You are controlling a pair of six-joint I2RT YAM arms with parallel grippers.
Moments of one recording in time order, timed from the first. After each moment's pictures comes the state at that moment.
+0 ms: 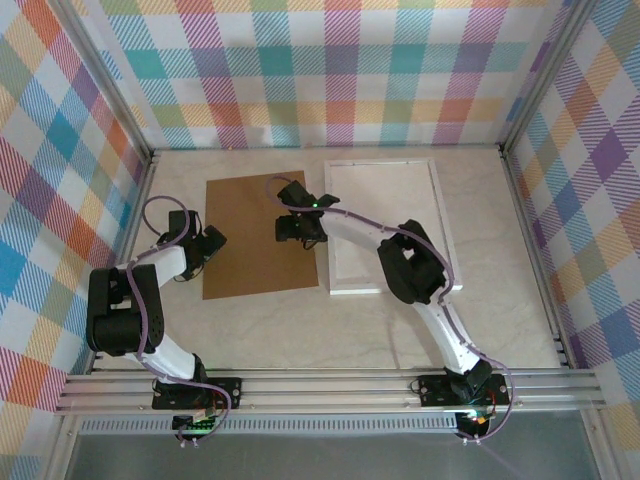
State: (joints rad) left arm 0.10 1.58 0.77 -0.18 -0.03 -0.73; right arm 0.80 2.36 1.95 -0.67 0.08 0.64
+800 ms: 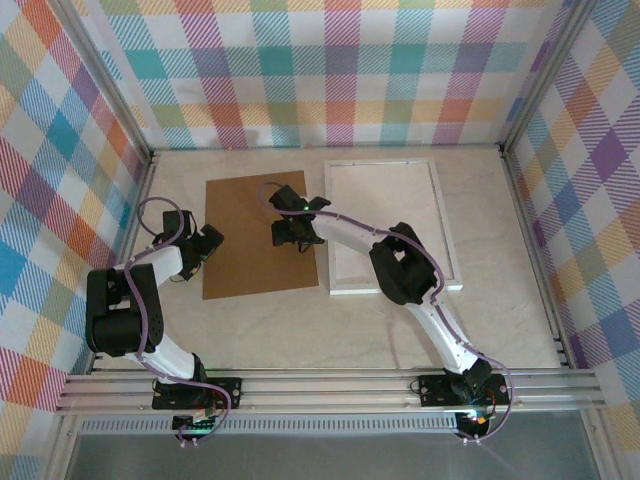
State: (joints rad) left arm 0.12 1.58 0.77 -0.16 0.05 -0.74; right arm 0.82 2.40 2.01 -0.71 0.15 0.63
